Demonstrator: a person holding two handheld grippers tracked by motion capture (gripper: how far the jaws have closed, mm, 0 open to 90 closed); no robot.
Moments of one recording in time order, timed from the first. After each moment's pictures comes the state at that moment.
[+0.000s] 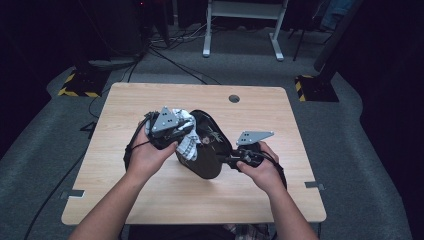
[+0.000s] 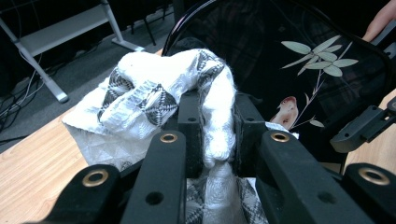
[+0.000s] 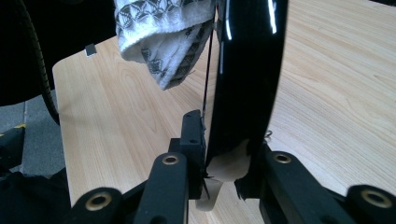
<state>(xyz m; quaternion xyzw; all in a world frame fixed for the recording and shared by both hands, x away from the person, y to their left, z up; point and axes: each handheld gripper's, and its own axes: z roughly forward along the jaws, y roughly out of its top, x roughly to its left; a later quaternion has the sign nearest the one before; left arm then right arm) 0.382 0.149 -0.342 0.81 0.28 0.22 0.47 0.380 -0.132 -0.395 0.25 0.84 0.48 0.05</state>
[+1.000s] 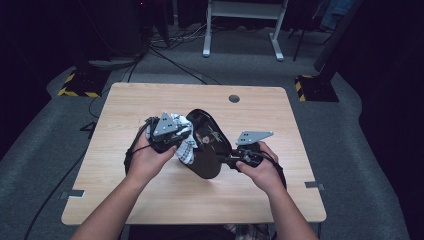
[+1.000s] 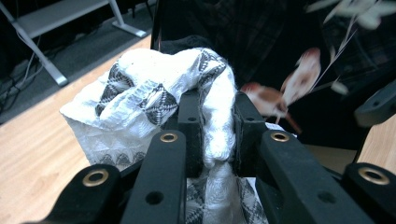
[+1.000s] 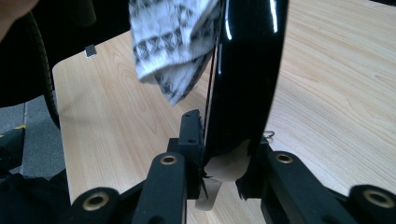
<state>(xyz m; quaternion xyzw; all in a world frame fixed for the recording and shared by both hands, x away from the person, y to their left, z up) 0.384 0.154 -0.370 0.82 0.30 0.22 0.44 0.381 -0.131 -0.395 0.25 0.84 0.48 0.05</state>
